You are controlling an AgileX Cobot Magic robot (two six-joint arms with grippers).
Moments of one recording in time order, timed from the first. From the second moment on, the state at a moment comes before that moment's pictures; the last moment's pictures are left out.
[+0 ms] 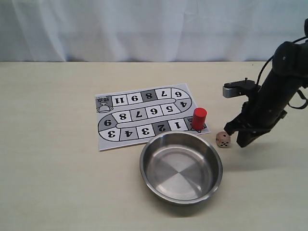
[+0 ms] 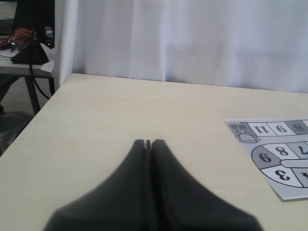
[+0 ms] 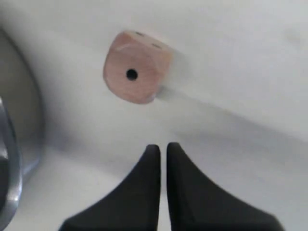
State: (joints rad) left arm 0.03 0.00 0.01 0.05 0.25 -0.10; right arm 0.07 1.98 -1.26 0.17 0.95 -0.43
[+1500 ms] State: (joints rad) left arm 0.03 0.00 0.01 0.05 0.25 -0.10; right arm 0.19 2.09 -1.34 0.57 0.56 -0.77
